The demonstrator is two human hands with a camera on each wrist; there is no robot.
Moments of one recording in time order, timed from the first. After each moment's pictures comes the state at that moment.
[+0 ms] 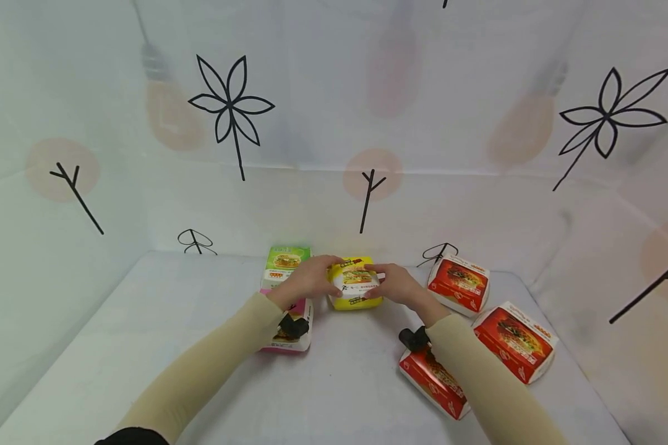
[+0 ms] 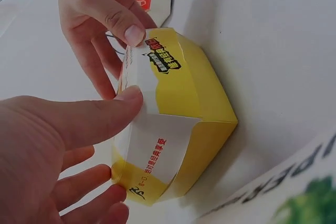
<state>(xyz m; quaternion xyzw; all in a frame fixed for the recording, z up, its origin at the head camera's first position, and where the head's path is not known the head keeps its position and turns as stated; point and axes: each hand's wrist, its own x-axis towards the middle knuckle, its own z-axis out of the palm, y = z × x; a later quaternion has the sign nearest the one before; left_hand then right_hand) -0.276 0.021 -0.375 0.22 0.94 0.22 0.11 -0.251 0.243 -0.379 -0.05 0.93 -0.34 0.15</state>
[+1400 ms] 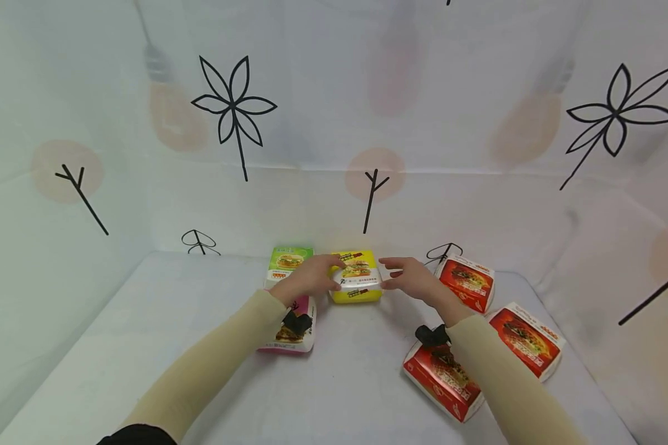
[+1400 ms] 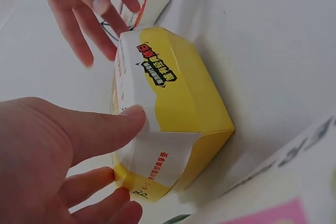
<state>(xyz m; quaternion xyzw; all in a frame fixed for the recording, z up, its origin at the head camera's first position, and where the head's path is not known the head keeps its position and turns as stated) -0.284 0.018 -0.377 0.23 0.95 0.20 0.10 -0.244 0.264 -0.360 -0.08 0.91 -0.38 0.14</state>
